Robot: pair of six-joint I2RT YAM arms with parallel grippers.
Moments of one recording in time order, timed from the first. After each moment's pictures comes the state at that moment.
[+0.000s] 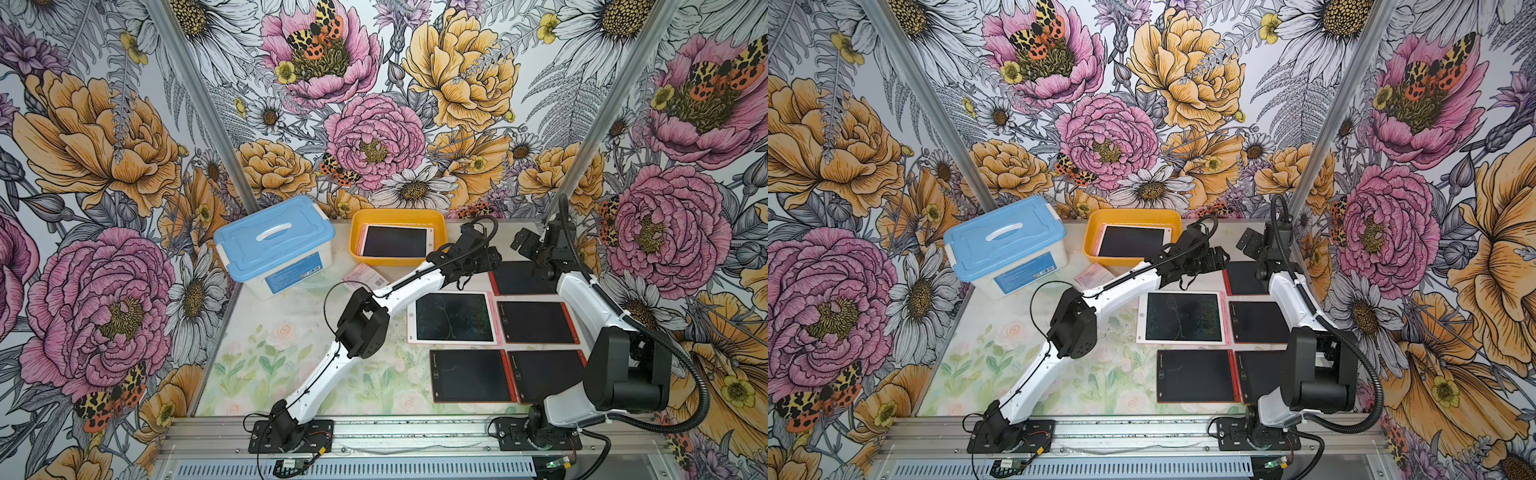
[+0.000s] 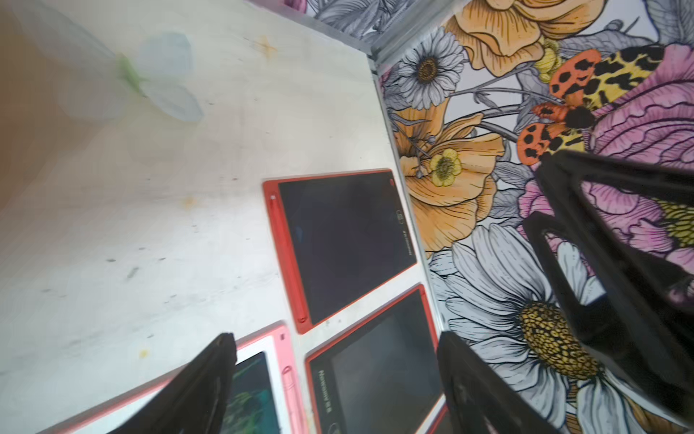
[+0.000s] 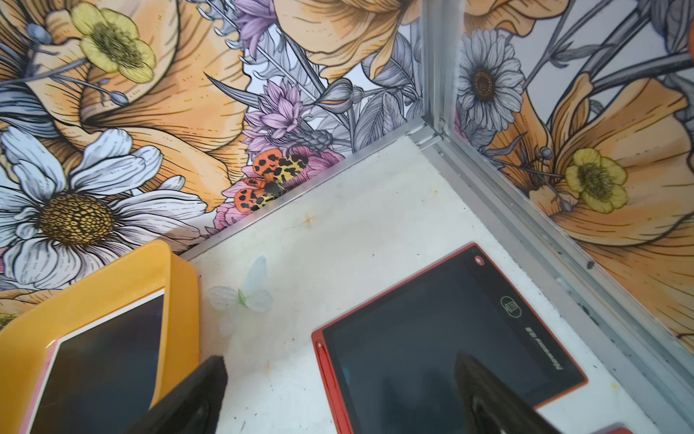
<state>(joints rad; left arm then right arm) -0.87 2.41 2.23 -0.45 0.01 -0.84 -0.13 1.54 1.13 -0.16 0.02 0.41</state>
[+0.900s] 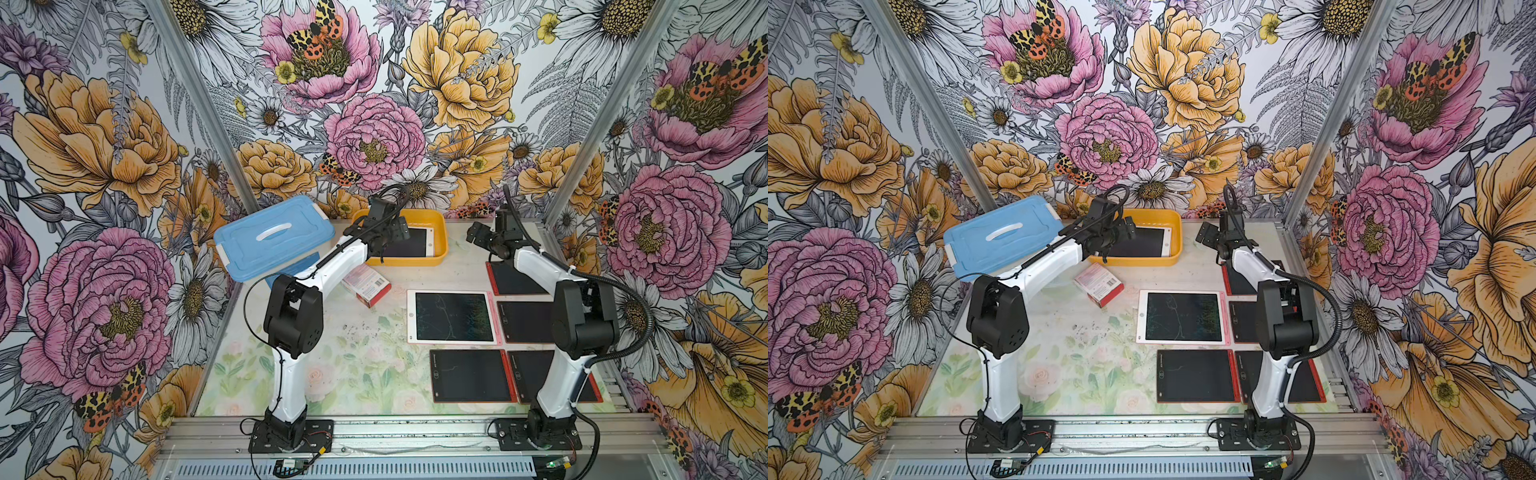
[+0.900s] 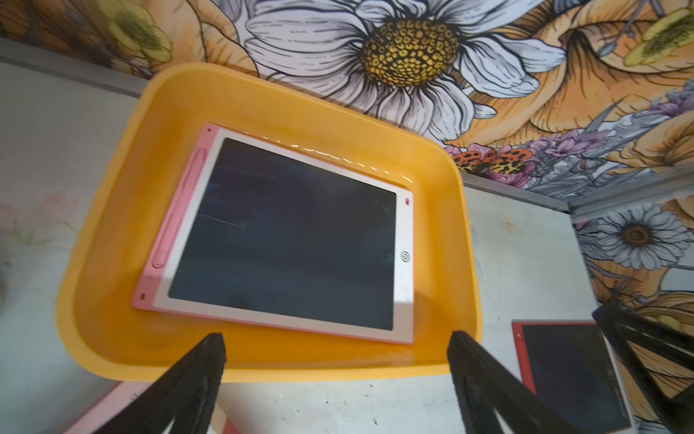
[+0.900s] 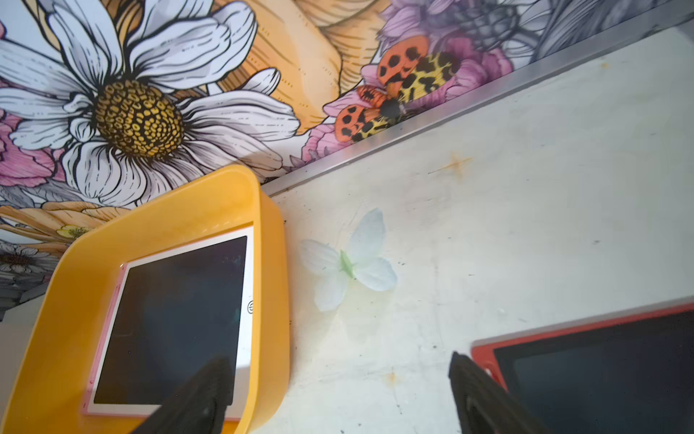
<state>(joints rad) -0.45 2.04 1.82 -0.49 -0.14 -0.59 0.14 1.95 1.45 -0.17 -0.05 0.48</state>
